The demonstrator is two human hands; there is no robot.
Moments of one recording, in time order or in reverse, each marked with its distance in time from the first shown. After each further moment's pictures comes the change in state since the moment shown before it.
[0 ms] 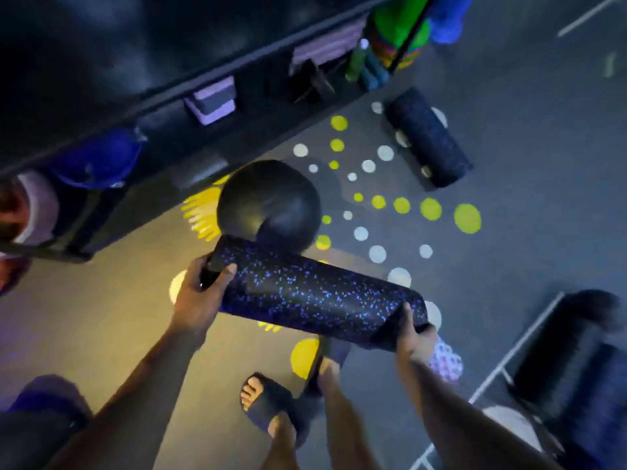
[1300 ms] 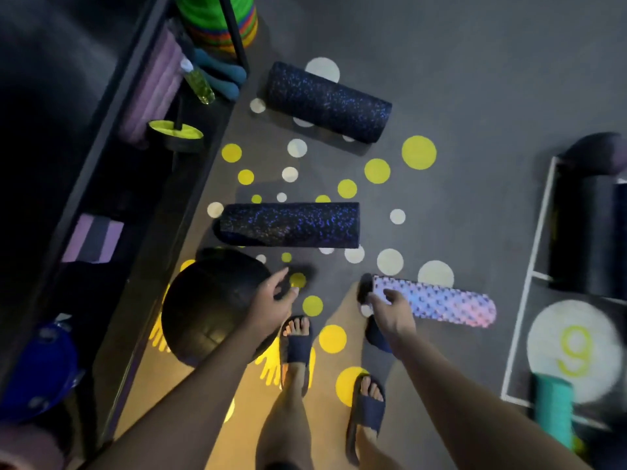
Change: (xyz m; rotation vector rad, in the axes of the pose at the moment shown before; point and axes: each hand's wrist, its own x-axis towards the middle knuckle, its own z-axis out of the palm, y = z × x) left_hand 0.143 0.137 0.307 0.792 -0.723 0.032; right_hand 0.157 -0.114 0.051 -0.062 -0.186 0.361
